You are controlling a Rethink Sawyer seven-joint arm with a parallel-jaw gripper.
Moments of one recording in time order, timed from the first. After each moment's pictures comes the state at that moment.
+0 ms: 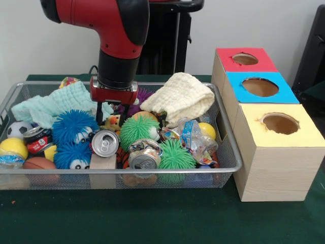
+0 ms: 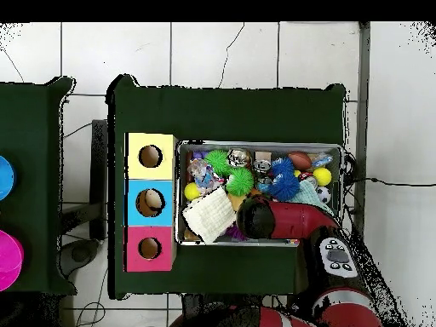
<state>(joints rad) -0.38 -0.46 -0.05 1.65 -0.39 0.30 1.57</state>
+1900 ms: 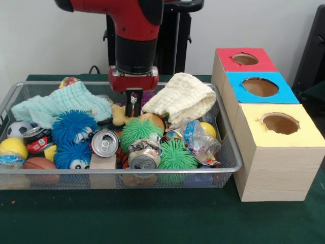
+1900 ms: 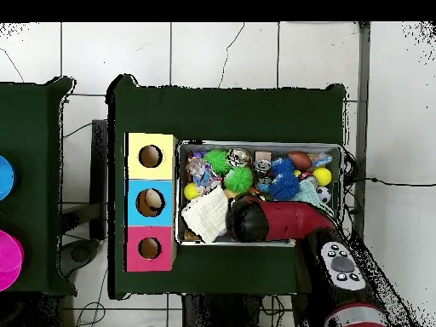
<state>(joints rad) -0.45 -0.59 0.12 1.76 -0.46 0.32 1.57</state>
